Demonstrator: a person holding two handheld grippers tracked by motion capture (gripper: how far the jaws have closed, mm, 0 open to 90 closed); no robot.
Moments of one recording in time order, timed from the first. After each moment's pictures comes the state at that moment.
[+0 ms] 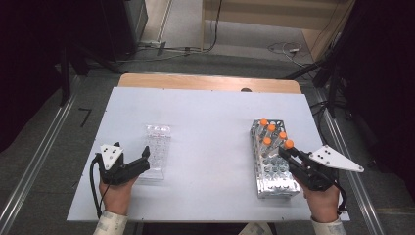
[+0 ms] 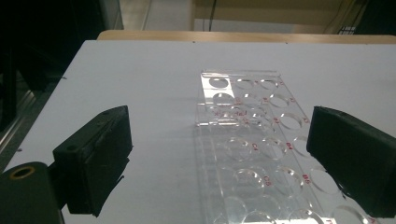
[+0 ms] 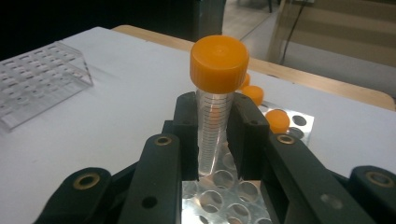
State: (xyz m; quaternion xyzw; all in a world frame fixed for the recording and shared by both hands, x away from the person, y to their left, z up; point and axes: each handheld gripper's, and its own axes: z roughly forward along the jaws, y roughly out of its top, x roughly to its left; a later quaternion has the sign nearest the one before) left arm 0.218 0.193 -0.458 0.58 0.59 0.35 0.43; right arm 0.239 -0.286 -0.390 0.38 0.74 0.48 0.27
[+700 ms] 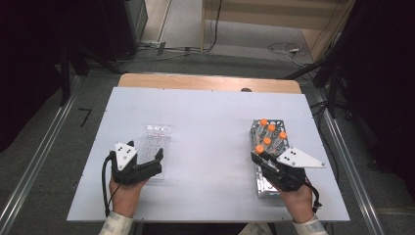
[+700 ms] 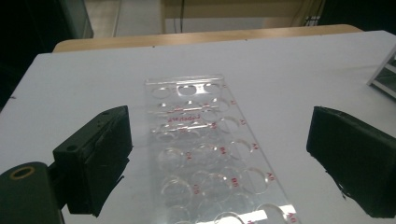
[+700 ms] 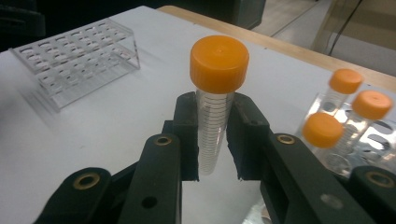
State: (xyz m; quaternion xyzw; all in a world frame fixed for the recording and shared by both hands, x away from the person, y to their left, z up) left arm 0.219 0.164 -0.447 0.63 0.54 0.33 0.44; right arm 0.243 -0.229 -0.409 0.33 0.79 0.47 0.22
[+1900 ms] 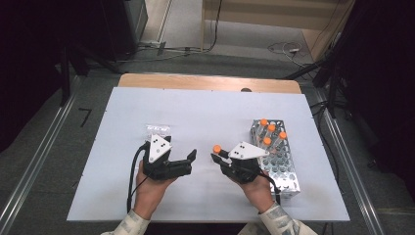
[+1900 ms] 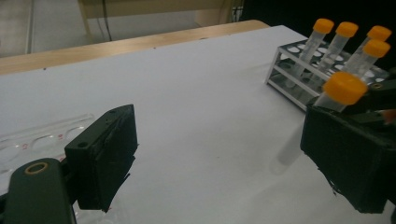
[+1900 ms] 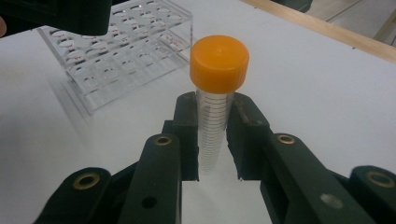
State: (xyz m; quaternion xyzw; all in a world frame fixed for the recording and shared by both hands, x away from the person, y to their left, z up) left arm 0.233 0.099 -0.417 0.70 0.46 0.25 0.49; right arm 0.268 -0.138 -0.437 0.28 0.83 0.45 0.17
